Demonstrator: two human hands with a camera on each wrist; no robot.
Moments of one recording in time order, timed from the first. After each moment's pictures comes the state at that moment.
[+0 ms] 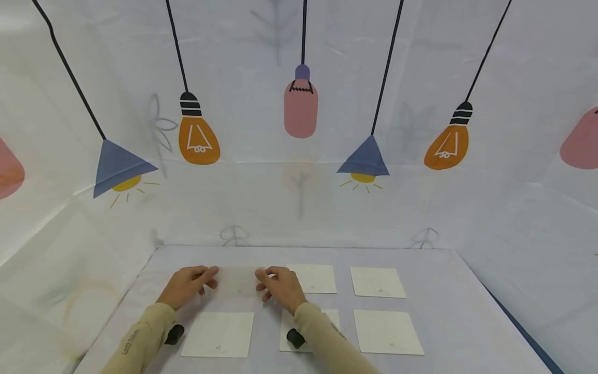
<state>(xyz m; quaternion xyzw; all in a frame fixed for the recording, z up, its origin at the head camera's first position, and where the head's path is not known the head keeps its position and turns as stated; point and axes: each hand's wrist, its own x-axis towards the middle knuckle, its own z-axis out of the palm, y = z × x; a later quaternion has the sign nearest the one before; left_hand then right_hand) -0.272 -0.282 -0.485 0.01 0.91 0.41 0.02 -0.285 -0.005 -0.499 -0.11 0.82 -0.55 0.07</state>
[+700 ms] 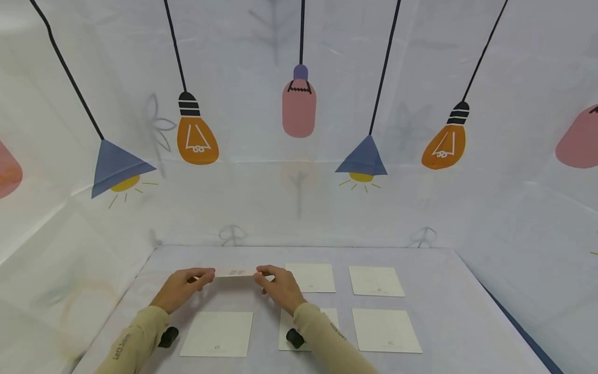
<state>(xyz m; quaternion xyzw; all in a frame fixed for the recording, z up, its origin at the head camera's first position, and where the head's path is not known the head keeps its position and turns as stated) -0.265 -0.289 -0.483 0.05 0.92 0.40 0.01 -0.283 -0.004 -0.497 -0.17 0.84 -0.52 0.04</state>
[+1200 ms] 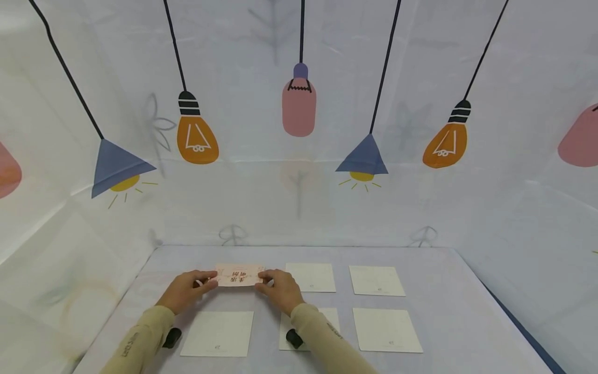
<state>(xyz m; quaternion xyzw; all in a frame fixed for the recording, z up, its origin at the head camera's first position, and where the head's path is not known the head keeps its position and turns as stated) -0.268 -0.286 -0.498 0.07 0.94 0.34 -0.01 -0.286 -0.007 -0.510 -0.17 0.89 -0.42 0.00</state>
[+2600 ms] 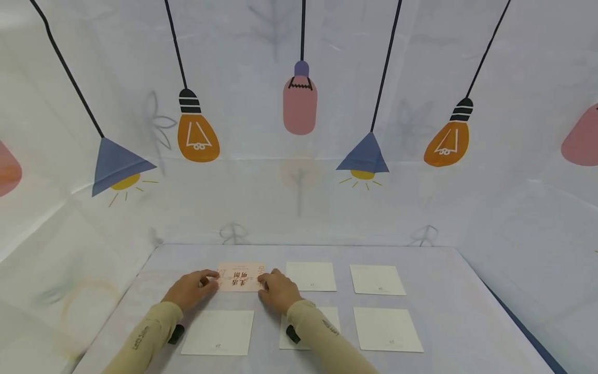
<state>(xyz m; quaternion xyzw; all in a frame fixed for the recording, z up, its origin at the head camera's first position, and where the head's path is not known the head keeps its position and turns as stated) -0.279 -0.282 -0.513 0.06 0.96 0.26 0.00 -0.288 -0.014 -0.510 -0.20 0.94 -0.26 0.01</state>
